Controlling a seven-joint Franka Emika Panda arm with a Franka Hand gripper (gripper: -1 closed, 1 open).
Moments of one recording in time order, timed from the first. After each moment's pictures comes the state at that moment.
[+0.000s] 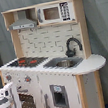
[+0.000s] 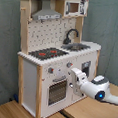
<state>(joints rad) -0.65 -1.53 1.70 -2.47 -0.18 2.95 0.86</state>
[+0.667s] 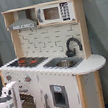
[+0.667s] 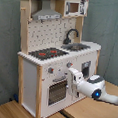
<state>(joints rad) -0.75 -1.54 1.70 -2.41 -0.18 3.05 0.99</state>
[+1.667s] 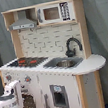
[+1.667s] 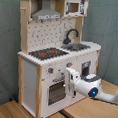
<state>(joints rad) -0.84 -1.54 1.71 -2.36 -0.18 3.11 1.02</state>
